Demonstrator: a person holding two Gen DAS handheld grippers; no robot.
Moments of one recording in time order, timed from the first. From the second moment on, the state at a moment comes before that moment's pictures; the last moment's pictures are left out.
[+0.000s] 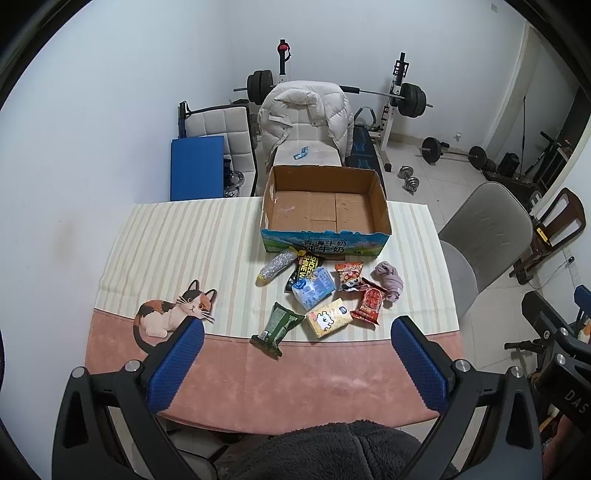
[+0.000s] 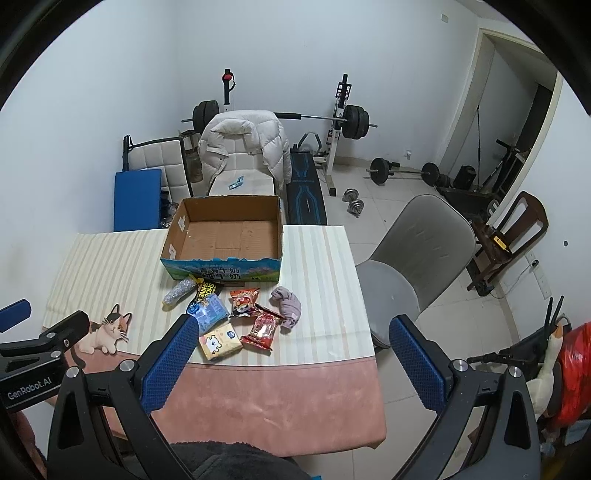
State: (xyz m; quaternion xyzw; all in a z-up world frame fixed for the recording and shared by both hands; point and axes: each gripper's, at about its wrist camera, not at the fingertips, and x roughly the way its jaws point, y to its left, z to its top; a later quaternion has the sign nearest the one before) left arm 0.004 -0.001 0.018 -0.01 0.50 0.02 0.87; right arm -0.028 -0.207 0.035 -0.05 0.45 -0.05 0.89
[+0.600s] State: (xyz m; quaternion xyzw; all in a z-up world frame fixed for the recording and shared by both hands) left arm 0.005 -0.004 0.016 -0.01 0.50 0.02 0.87; right arm -0.027 -0.204 0.037 -0.05 0.44 -0.05 0.89
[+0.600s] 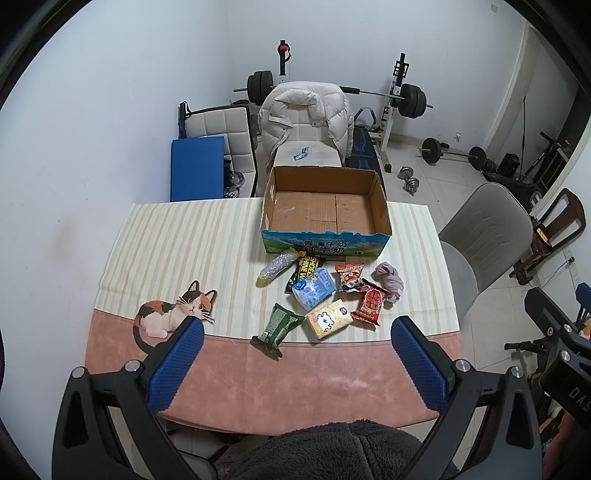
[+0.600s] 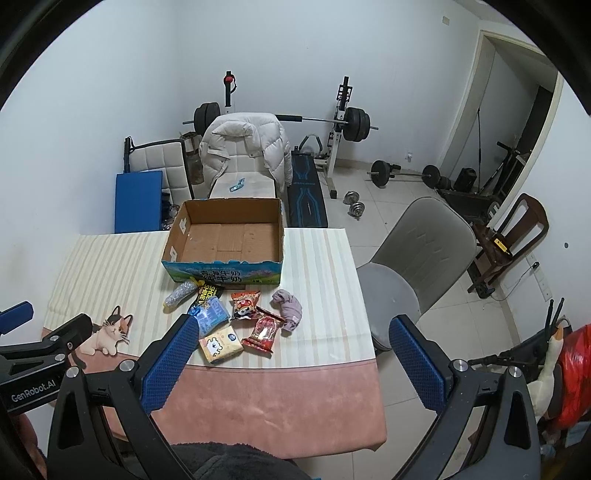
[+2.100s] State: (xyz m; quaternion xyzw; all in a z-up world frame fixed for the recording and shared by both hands) left arm 0.007 -0.006 0.017 -0.01 0.50 0.02 0.87; right arm -0.025 -0.202 0.033 -0.04 0.44 -0.04 0.90
